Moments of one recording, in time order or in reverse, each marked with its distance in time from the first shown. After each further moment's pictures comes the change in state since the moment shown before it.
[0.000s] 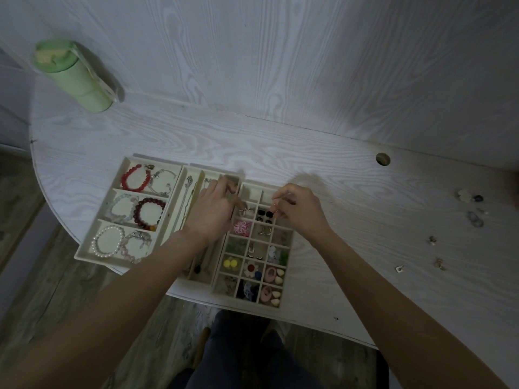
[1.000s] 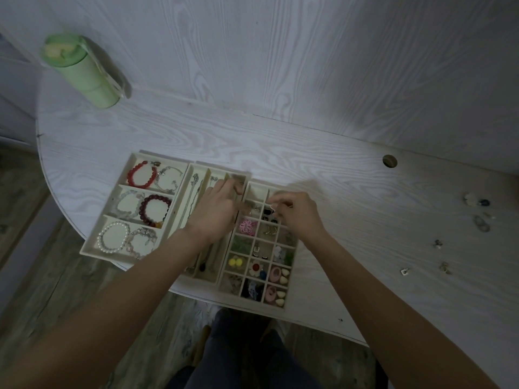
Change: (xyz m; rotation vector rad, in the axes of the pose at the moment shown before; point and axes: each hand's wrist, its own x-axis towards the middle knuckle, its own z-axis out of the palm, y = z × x) left_hand -0.003 -0.007 -0.002 0.017 -0.050 0.051; right_hand 0.003 0.001 0.018 -0.094 0.003 -0.001
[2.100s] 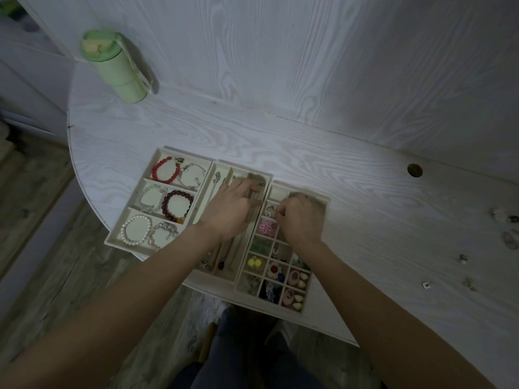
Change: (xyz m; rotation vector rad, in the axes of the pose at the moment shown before) left_hand -0.007 -0.018 -0.004 0.105 -0.017 0.014; right_hand 0.005 -0.009 0.048 -0.680 0.094 -0.110
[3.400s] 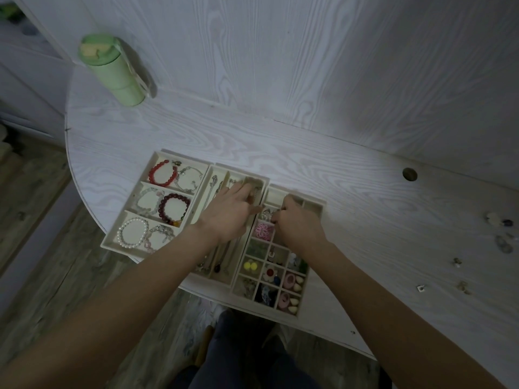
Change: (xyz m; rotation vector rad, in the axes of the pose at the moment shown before) left_hand 0.005 0.003 -0.003 0.056 -0.049 0.040; right_hand 0.001 0.010 -0.012 -0.351 -0.184 -0.311
